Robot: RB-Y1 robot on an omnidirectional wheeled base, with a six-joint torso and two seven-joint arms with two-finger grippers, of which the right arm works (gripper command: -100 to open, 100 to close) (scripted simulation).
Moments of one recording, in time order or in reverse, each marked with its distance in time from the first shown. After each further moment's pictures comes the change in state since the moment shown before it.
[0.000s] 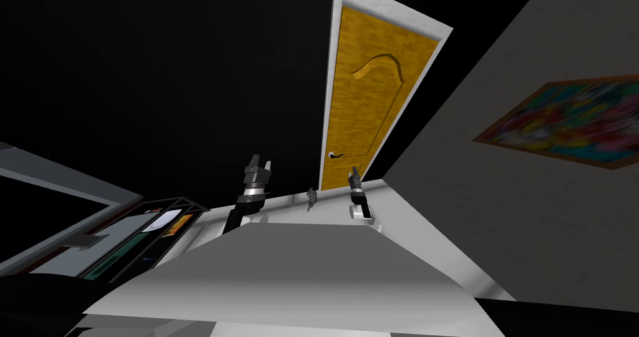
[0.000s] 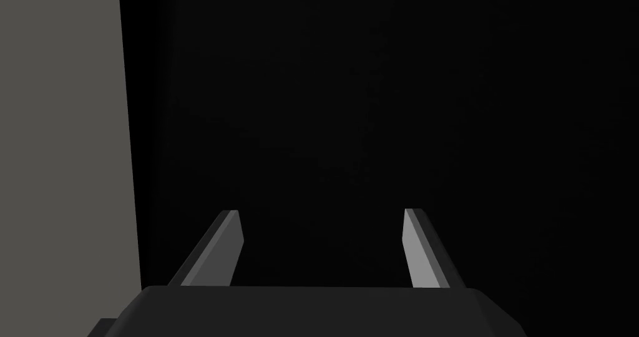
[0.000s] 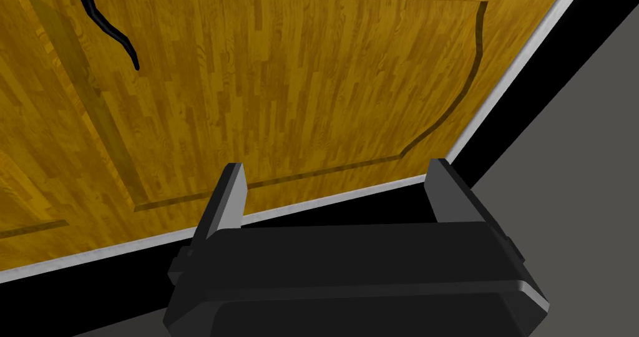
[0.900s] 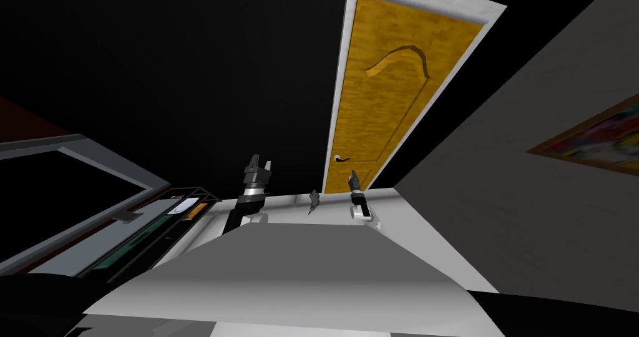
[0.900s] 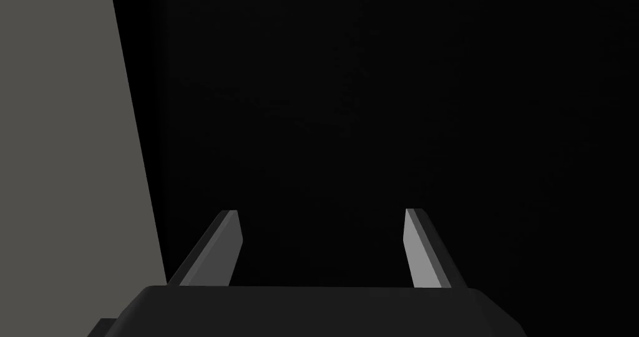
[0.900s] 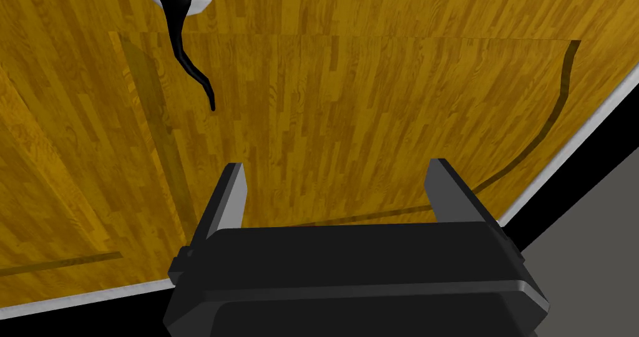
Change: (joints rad) arm -0.090 -0.036 -0.003 0.235 -0.031 -0.017 -0.006
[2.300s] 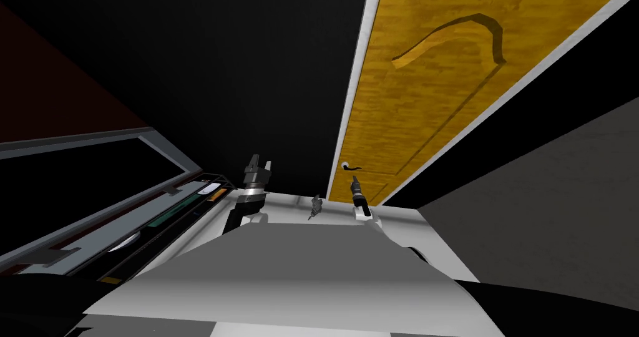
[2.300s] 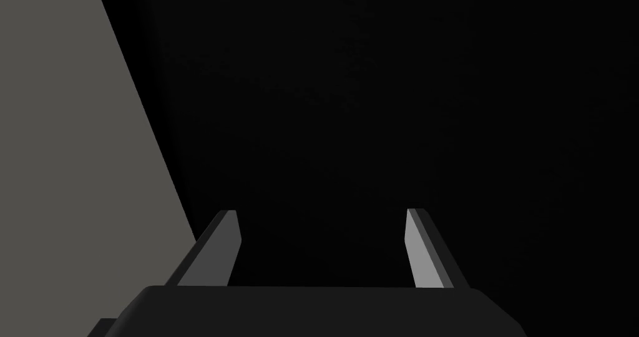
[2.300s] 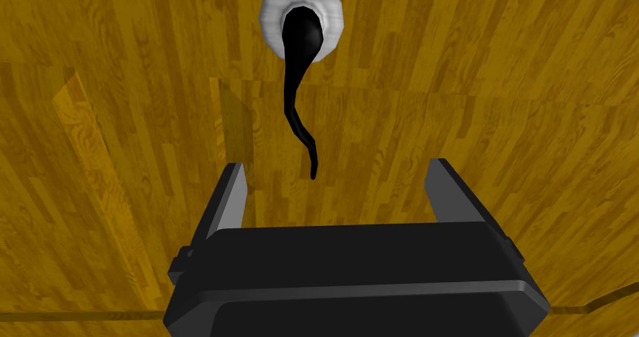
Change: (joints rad) arm -0.140 -0.047 -0.005 0.367 -0.052 -0.012 -0.004
